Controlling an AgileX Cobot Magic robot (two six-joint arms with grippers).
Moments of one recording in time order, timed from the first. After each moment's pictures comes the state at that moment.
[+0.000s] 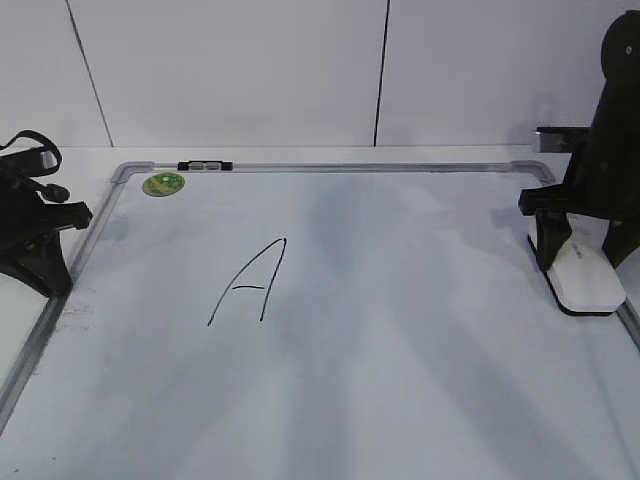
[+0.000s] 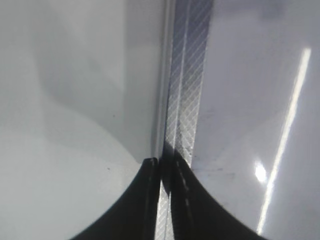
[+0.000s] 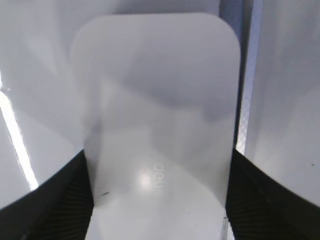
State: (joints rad) left arm -0.02 2.02 -1.34 -0.29 1.00 0.04; right arm 0.03 2.08 -1.59 -0.02 1.22 0.07
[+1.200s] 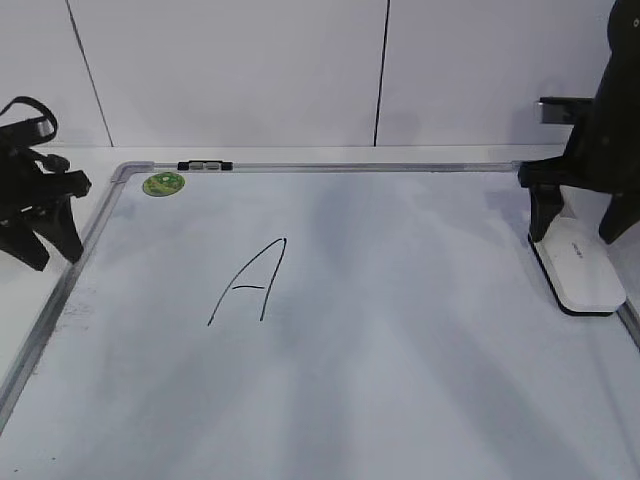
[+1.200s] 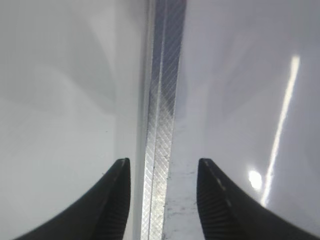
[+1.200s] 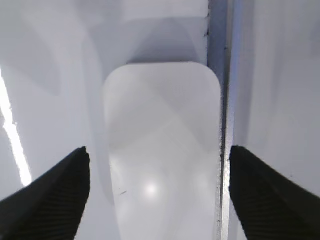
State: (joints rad) left arm -0.02 2.02 -1.47 -0.30 1.10 0.03; right arm 0.03 2.06 -1.67 -0.02 1.22 0.07
